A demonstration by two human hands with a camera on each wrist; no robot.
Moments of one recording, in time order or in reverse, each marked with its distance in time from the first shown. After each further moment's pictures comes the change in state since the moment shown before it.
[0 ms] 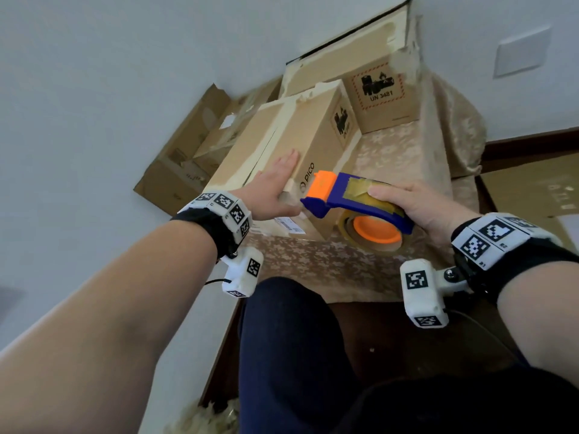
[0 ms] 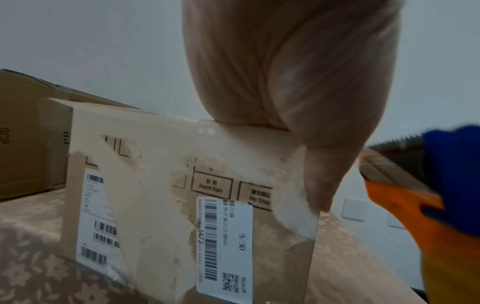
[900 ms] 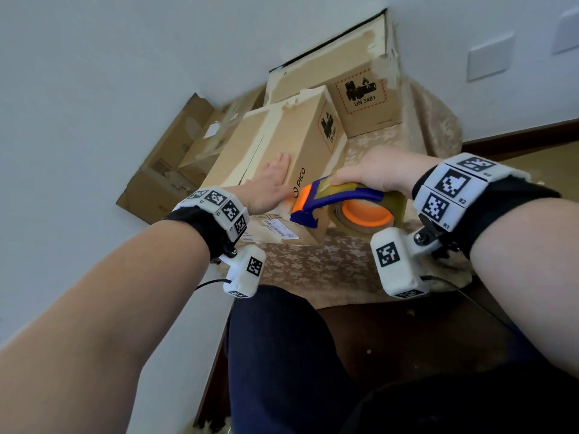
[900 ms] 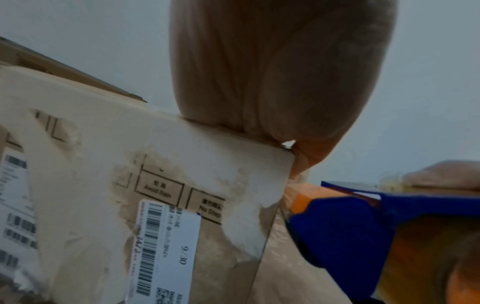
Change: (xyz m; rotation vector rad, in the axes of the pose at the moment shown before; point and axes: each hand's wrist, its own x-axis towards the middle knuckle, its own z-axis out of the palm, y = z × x) left_hand 0.021 0.006 -0.007 -0.120 -0.106 -0.148; right_hand 0.005 -0.084 0.026 -0.744 0.032 0.122
